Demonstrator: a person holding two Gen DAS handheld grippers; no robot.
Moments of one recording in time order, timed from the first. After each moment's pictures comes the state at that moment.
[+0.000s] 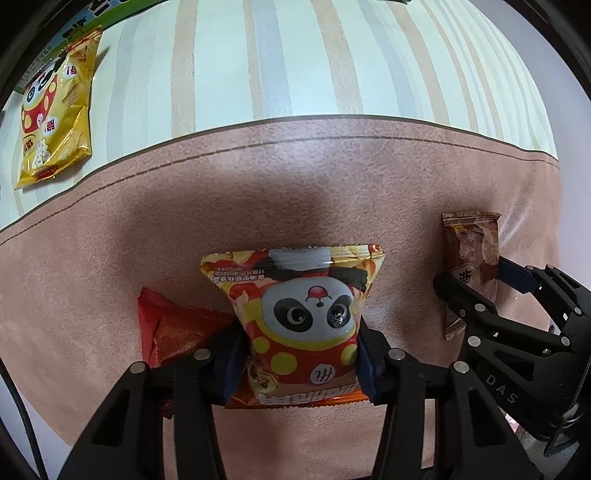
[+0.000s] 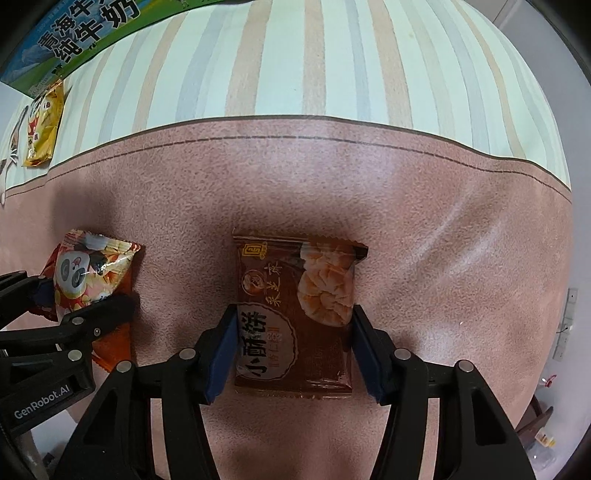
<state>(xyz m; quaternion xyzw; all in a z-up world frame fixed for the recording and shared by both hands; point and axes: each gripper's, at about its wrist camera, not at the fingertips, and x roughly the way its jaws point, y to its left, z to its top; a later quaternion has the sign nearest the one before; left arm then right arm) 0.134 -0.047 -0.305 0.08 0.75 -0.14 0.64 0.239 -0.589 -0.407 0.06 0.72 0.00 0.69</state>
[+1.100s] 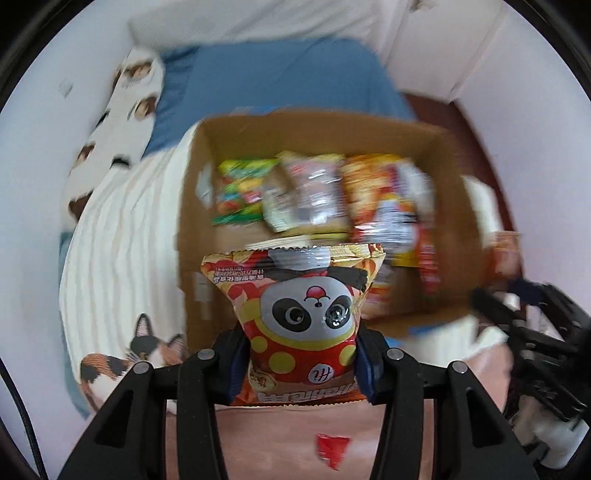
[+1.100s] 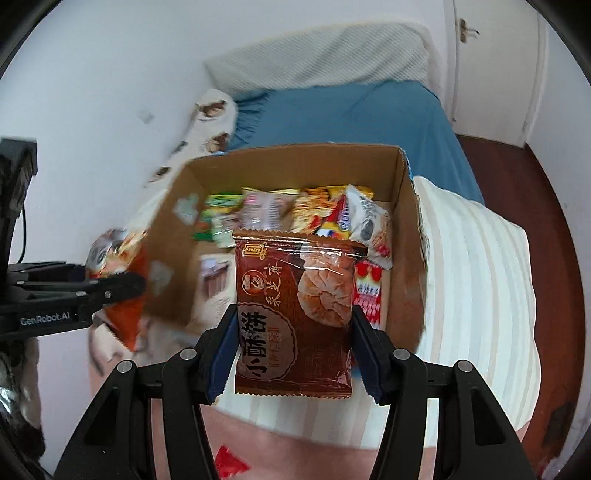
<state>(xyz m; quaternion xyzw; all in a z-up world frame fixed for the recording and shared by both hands) 0.381 0.046 -0.096 0.06 0.65 -0.10 0.75 0.450 -0.547 -0.192 0.10 0.55 0.10 0.82</state>
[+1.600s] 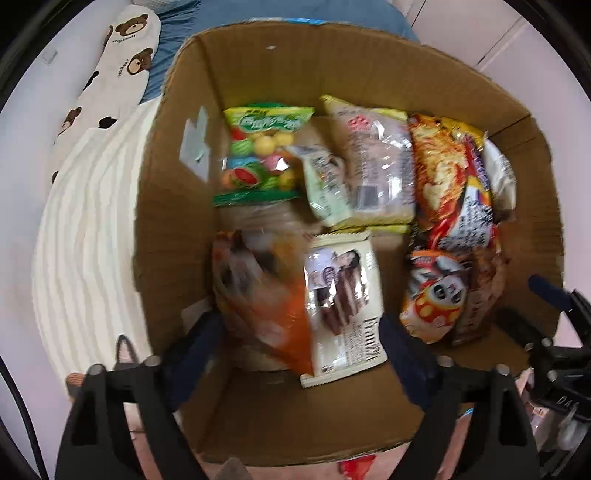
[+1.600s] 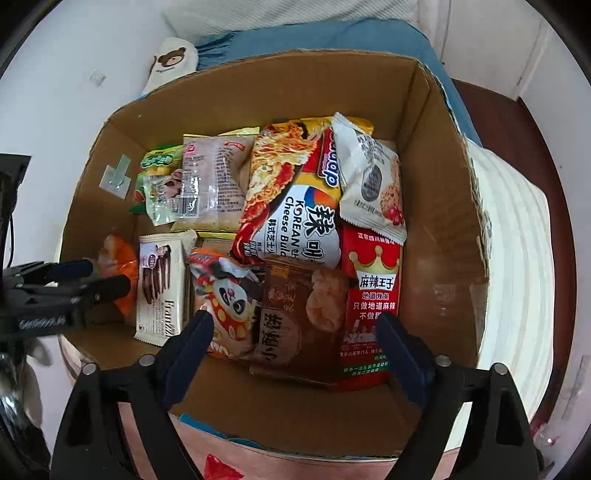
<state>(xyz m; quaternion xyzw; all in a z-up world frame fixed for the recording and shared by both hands) 0.419 0.064 -0.186 0.06 0.70 -0.09 0.70 0.512 -0.536 -0.282 0.10 0.65 0.06 0.75</state>
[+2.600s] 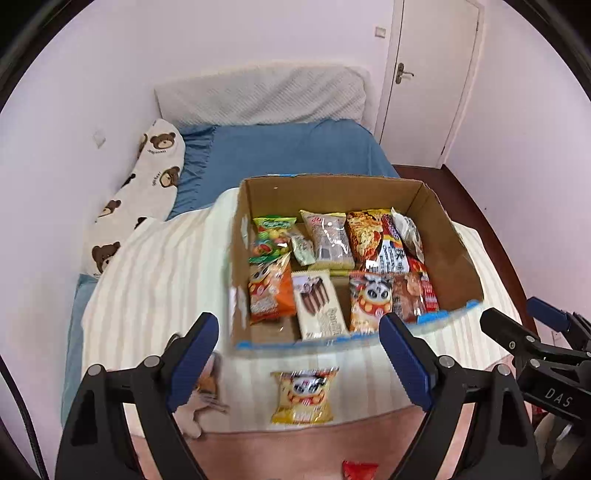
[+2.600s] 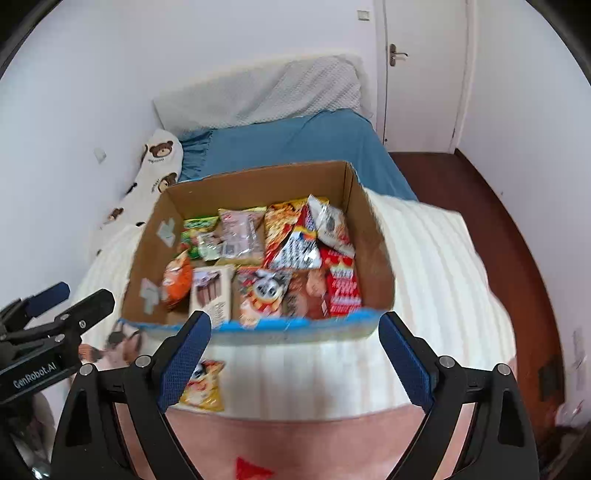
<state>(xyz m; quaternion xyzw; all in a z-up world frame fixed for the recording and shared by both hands) 0.257 0.091 -0.038 0.06 0.48 -0.12 0.87 0.369 -0.512 -0.140 0.11 0.48 -0.04 0.87</state>
